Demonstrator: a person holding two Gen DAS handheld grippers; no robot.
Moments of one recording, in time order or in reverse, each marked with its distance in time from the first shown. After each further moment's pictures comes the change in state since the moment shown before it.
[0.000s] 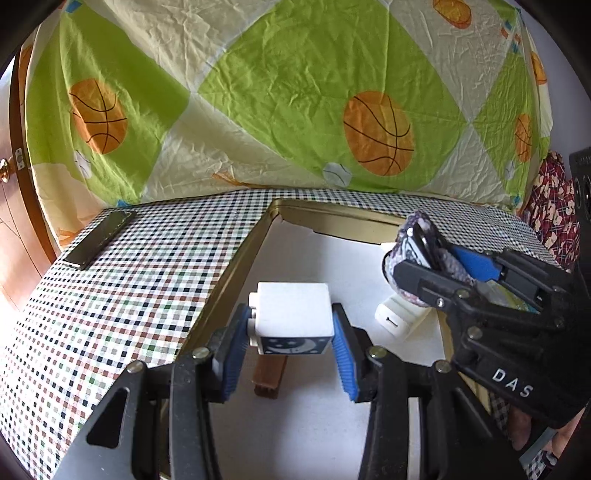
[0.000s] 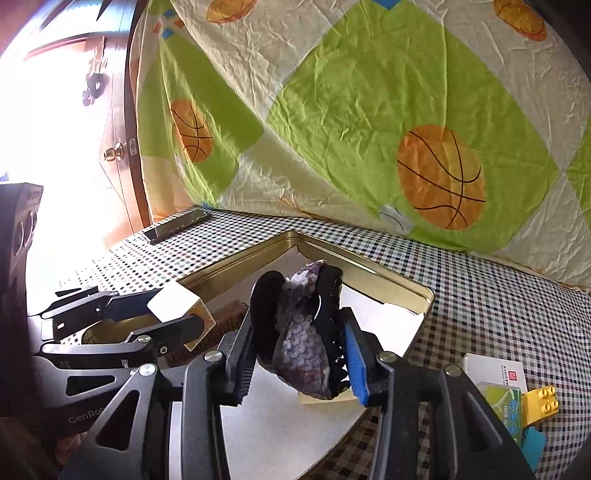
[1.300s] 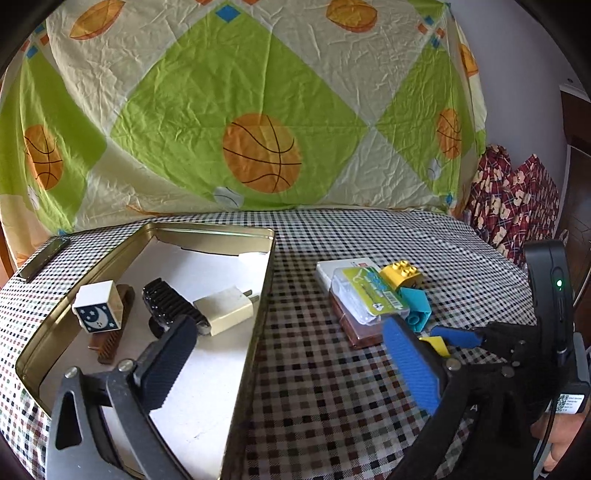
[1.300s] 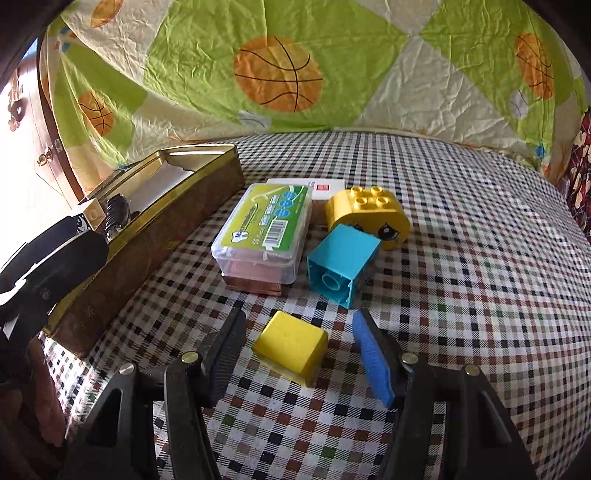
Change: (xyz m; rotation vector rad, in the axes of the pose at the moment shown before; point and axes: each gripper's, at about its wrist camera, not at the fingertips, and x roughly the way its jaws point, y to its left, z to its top) left arm -0.043 -0.138 -0.026 0.067 -0.125 -0.163; right arm -0.095 -0.137 -0.109 0.262 0.239 -0.178
